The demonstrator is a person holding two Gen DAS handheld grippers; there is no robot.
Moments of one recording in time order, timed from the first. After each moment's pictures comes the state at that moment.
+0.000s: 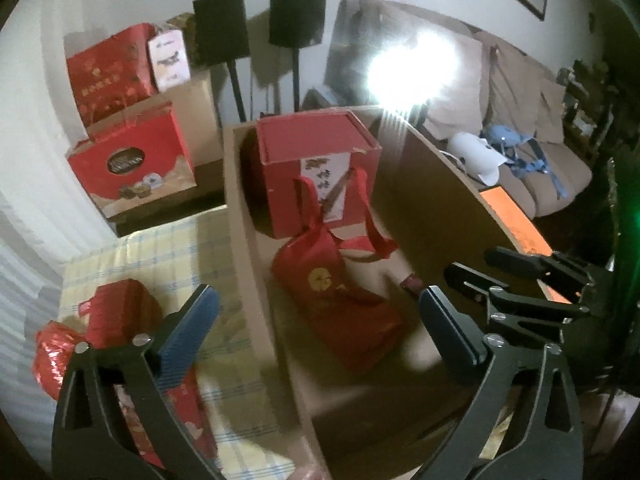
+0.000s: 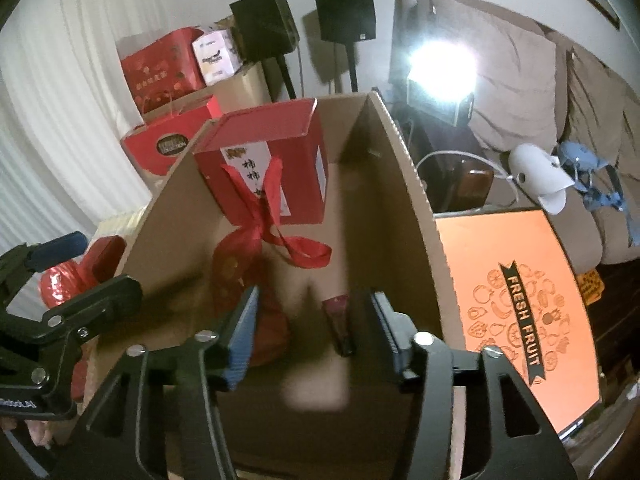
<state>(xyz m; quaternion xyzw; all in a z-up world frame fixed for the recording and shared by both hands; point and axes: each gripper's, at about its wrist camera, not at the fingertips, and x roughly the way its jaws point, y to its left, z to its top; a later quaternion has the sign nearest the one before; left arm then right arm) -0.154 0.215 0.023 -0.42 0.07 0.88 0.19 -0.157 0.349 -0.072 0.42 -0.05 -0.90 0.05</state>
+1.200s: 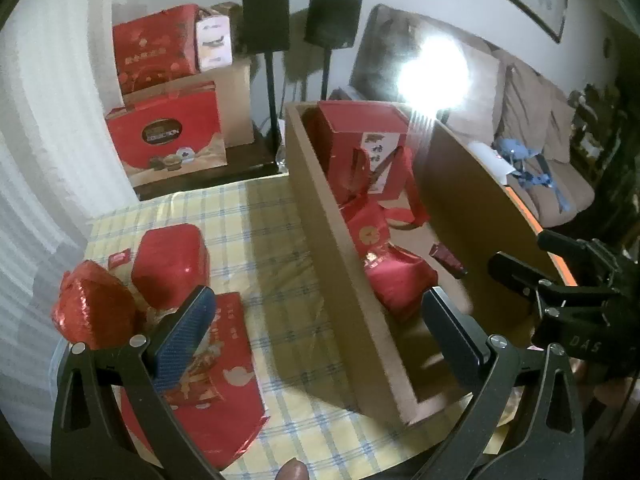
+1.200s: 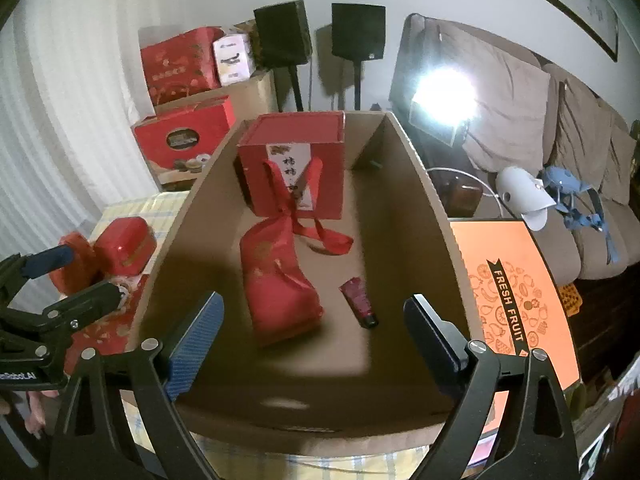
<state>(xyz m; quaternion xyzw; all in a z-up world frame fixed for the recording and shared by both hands) -0.121 0.135 0.021 -0.42 0.03 0.89 0.17 -0.113 0.300 -0.051 0.40 -0.01 -0.92 0.03</state>
